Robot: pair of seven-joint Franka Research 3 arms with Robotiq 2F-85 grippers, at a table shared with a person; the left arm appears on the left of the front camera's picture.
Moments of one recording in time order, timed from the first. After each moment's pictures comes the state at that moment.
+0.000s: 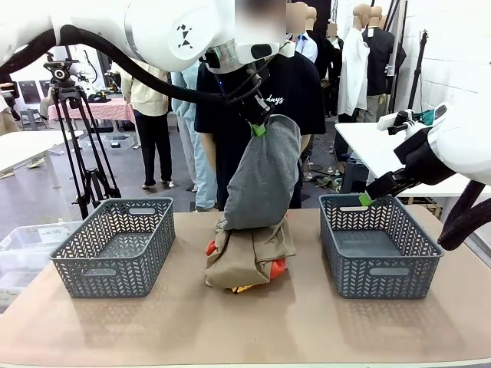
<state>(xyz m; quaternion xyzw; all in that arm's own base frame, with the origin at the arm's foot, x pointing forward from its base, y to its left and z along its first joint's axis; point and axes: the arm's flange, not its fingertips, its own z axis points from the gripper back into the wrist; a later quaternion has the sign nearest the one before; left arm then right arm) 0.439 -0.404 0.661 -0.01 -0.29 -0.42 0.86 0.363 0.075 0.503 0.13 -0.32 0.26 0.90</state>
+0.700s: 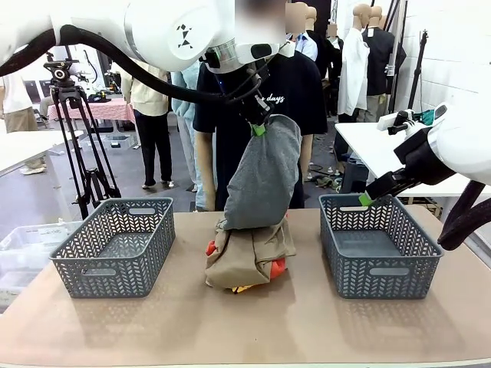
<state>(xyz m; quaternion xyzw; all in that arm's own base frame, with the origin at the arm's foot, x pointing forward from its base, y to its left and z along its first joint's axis) 0.439 -0.404 0.661 -0.01 -0.29 -0.42 0.86 0.363 0.075 0.503 0.13 -0.32 0.26 0.90</state>
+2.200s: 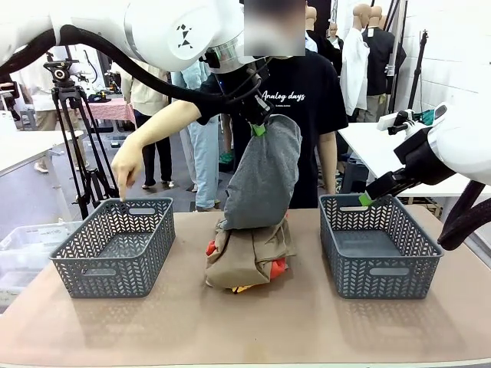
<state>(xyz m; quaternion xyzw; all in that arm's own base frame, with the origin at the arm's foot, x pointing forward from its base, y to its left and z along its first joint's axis) 0.439 -0.404 0.661 -0.01 -0.29 -0.42 0.86 0.363 0.075 0.503 0.13 -0.32 0.26 0.90</state>
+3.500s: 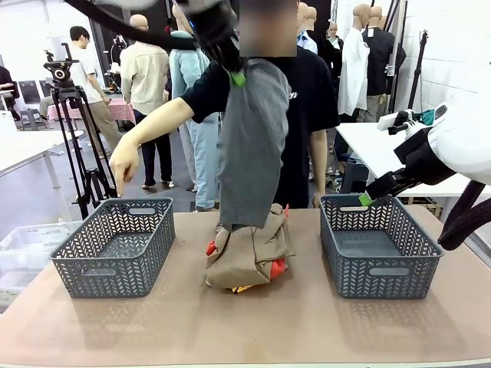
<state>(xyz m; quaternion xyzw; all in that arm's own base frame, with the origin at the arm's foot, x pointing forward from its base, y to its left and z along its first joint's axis) 0.407 -0.359 0.765 0.02 -0.35 -0.38 0.85 0.363 0.075 0.503 0.13 -0.32 0.25 0.90</state>
